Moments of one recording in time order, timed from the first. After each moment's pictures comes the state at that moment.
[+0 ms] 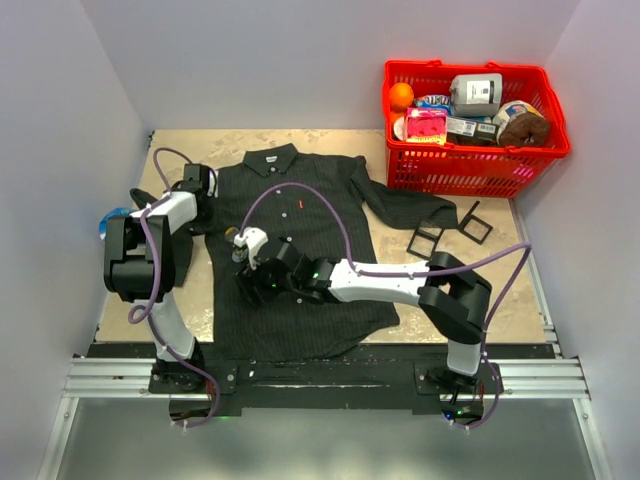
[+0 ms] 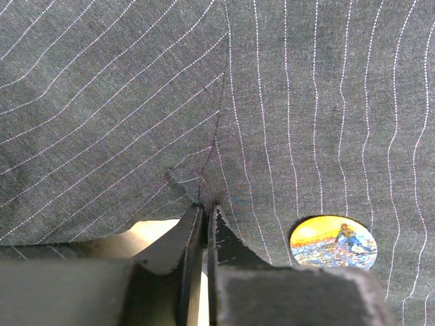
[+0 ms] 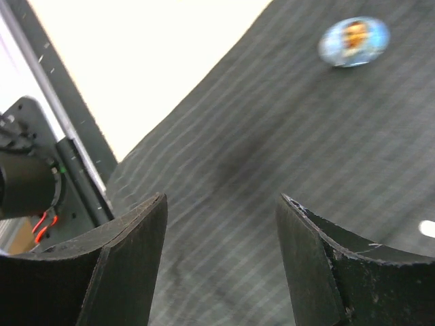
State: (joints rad) left arm 0.01 1.86 1.18 -0.41 -0.14 -0.01; right arm 1.15 1.85 1.28 -0.02 0.01 0.33
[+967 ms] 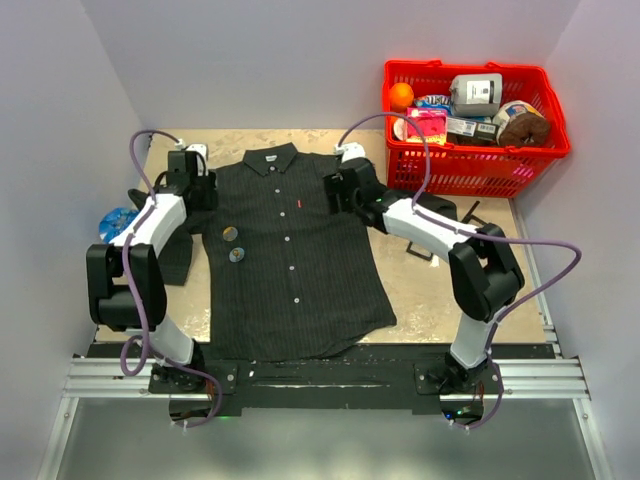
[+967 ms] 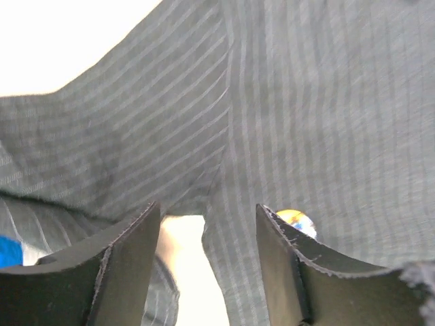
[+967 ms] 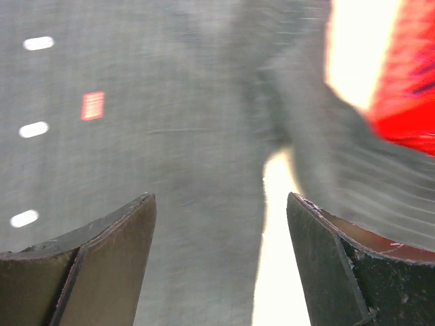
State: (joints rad) left arm 0.00 1.64 1.16 -0.33 -0.14 0.00; right arm 0.63 1.81 1.32 -0.14 0.31 0.18
